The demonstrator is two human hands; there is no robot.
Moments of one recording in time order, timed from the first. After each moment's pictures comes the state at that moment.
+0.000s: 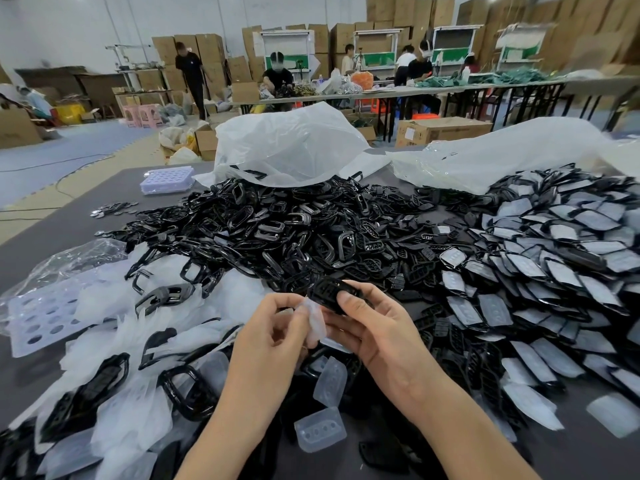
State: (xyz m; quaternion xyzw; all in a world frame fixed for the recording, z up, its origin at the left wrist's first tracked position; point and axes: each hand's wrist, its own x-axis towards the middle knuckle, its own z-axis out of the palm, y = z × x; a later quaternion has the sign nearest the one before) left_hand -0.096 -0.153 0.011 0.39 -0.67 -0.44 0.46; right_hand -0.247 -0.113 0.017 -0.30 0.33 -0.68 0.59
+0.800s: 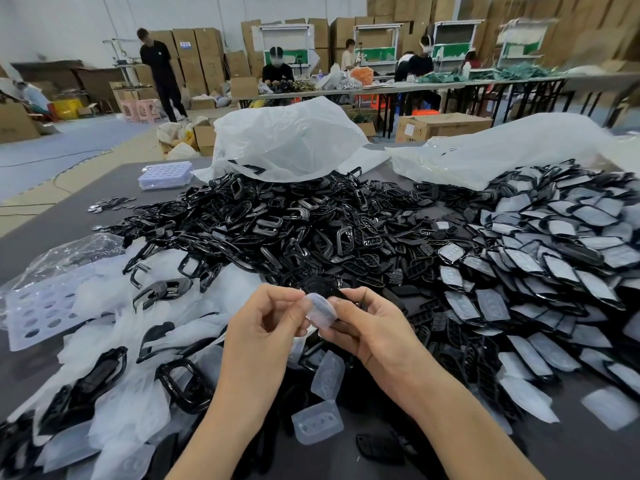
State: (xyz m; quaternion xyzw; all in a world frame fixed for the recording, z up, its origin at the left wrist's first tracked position) left_hand -0.095 -0.151 0.017 0.36 -0.61 -0.49 0.52; right_hand -0.246 -0.117 0.009 -0.27 0.39 -0.65 0.60
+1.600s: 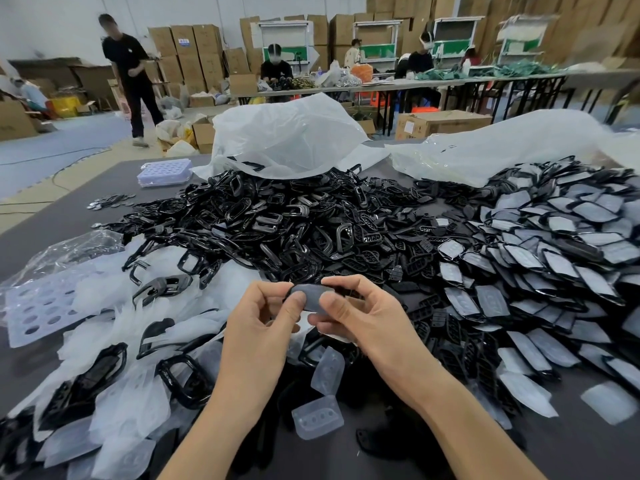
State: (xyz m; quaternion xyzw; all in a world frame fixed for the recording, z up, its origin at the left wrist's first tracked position) left_hand -0.096 -0.155 0.014 0.39 -0.60 -0.47 0.51; right_hand -0.246 -0.110 0.017 -0.39 0.42 -0.63 0.52
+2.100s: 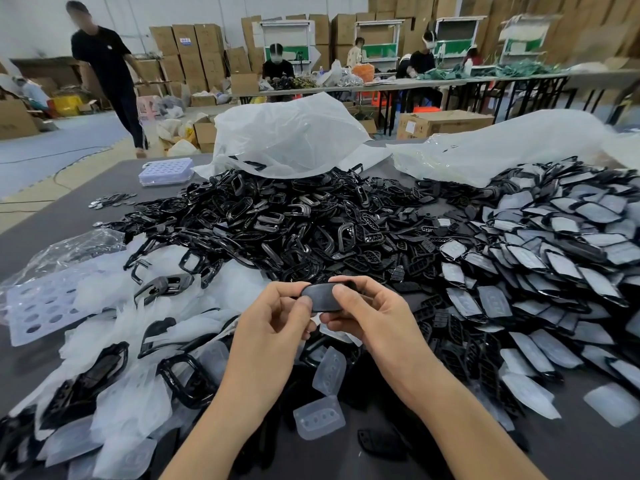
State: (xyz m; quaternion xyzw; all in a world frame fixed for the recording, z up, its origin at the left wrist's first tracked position) left_hand -0.098 -0.153 0.012 0.37 -0.65 -0.47 0.47; right_hand -0.247 -0.115 0.011 -0.37 0.43 -0.66 0.49
